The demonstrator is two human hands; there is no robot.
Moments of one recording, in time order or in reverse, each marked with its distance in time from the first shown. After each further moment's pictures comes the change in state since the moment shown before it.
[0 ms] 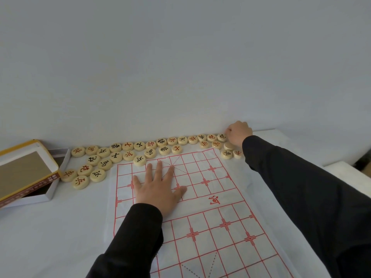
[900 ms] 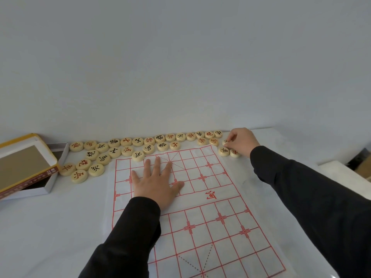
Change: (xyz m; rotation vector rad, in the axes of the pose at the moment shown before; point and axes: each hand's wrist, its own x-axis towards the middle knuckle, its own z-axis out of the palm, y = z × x) left_hand 0.000 0.001 -0.001 0.006 0.008 -0.008; right_hand -0.044 0.019 -0.002 0.493 -0.042 -0.014
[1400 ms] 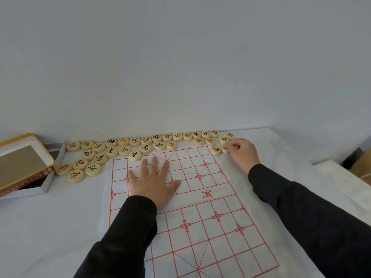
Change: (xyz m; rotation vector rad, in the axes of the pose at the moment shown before) left_hand 0.000 0.000 -0.001 -0.004 -0.011 0.005; right_hand -0.042 0.016 0.012 0.174 0.196 -0.029
